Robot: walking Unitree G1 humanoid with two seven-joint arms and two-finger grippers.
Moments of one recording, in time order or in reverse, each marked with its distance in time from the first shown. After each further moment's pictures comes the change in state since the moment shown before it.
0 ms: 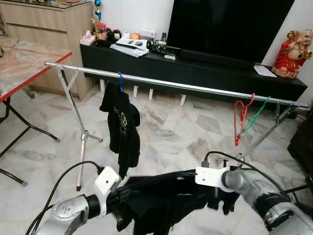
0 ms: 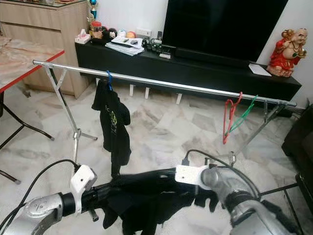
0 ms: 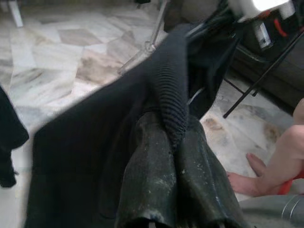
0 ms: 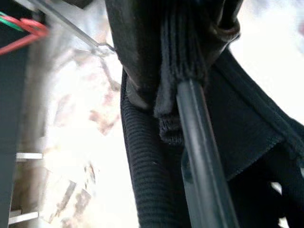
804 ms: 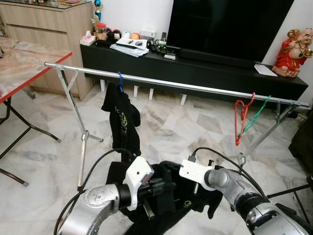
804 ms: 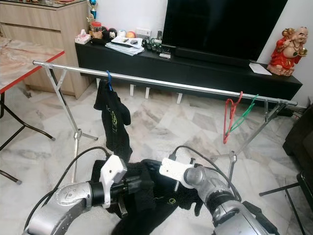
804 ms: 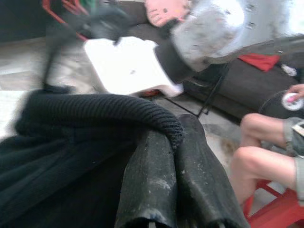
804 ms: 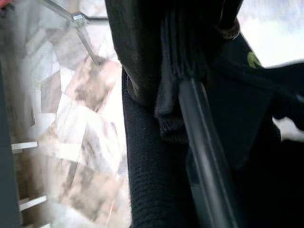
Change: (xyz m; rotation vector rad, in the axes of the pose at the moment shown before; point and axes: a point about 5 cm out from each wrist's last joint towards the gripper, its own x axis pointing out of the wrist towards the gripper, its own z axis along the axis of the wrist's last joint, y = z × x) left arm 0.050 -0.053 0.042 0.024 -0.136 -0.265; right arm 0.010 0.003 0.044 0.160 -0.131 -0.024
